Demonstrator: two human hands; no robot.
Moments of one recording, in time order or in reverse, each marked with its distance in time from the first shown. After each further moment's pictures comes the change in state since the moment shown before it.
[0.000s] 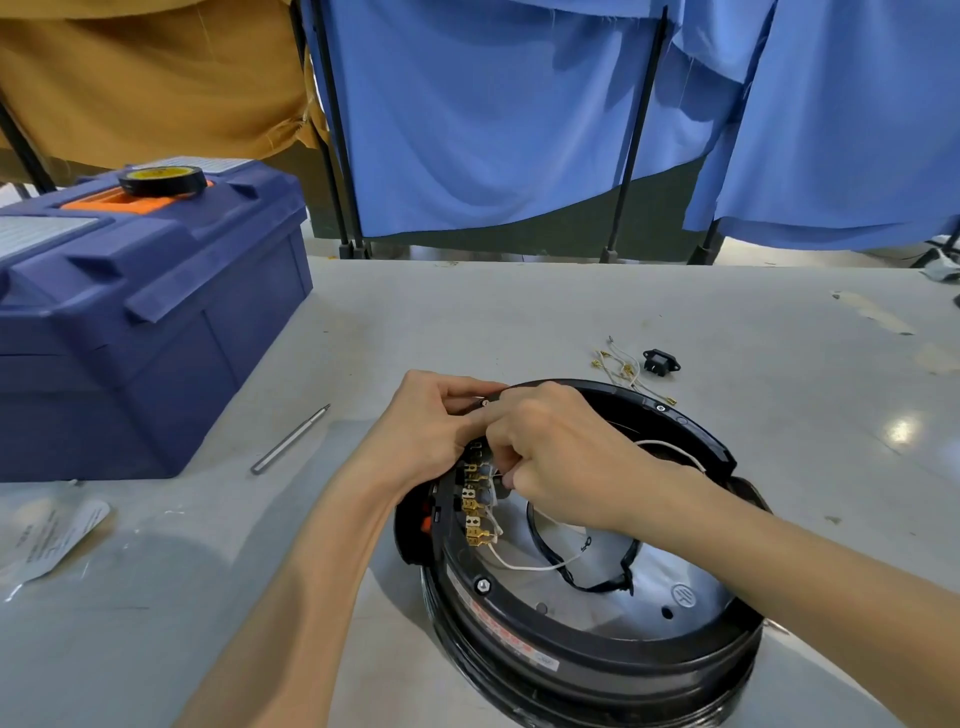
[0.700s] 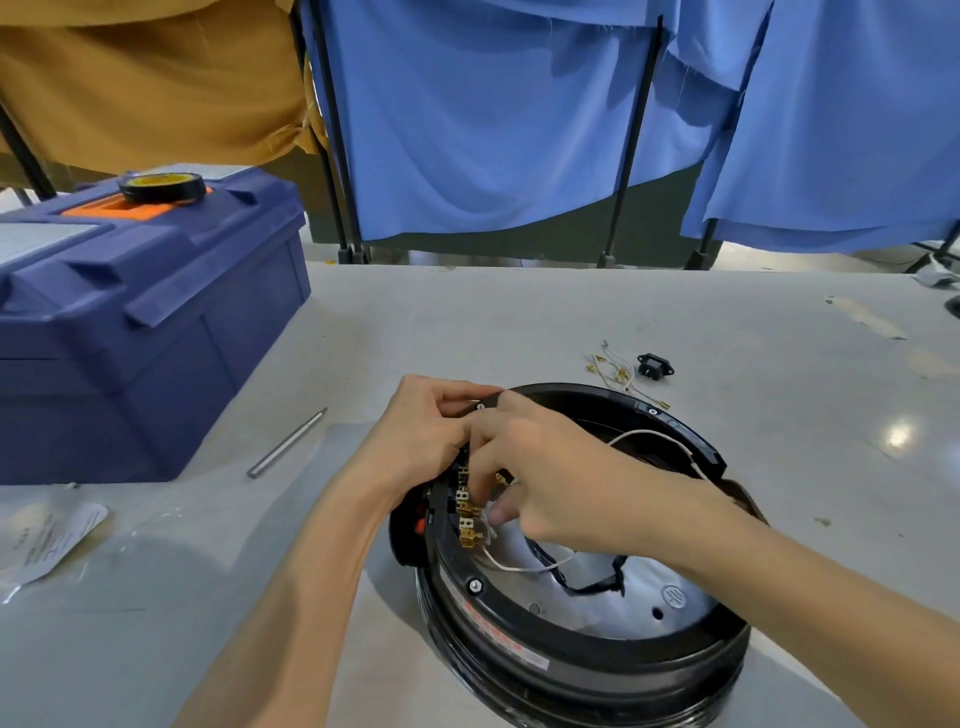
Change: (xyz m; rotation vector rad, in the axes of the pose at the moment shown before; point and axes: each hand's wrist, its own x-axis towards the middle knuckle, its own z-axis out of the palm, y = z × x) left_hand -0.003 0.004 0.000 0.062 0.029 -0.059; right_hand -0.010 -0.008 -0.003 0.068 -0.117 -0.064
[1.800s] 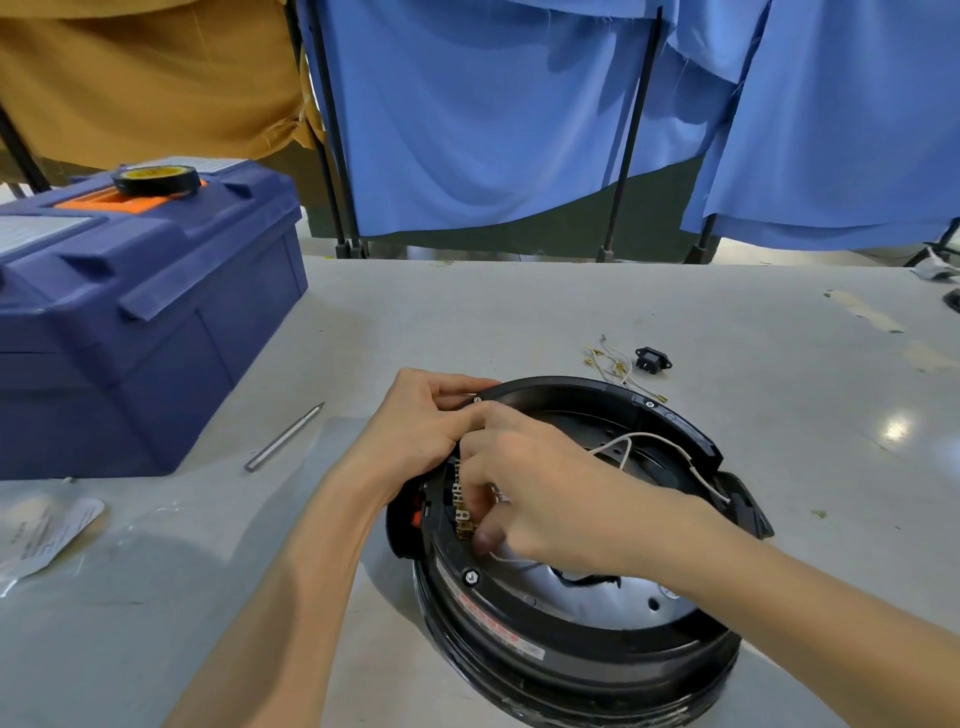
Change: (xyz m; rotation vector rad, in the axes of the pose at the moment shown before) left_hand 0.001 -0.003 0.000 -0.064 -0.017 0.005; right_hand -0.006 -0.009 0.010 0.050 0.012 0.003
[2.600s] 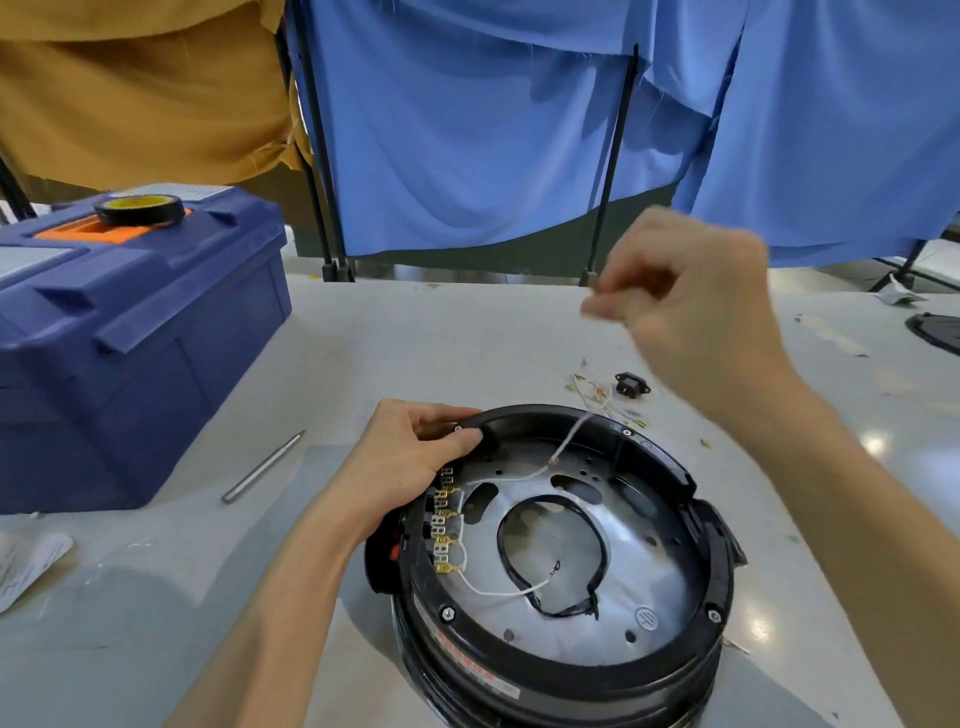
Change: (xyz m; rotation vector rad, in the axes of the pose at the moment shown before) left_hand 0.003 -0.001 0.001 0.015 0.041 -0.061; right_hand -0.018 0.031 -0.104 0.053 0.902 0.164
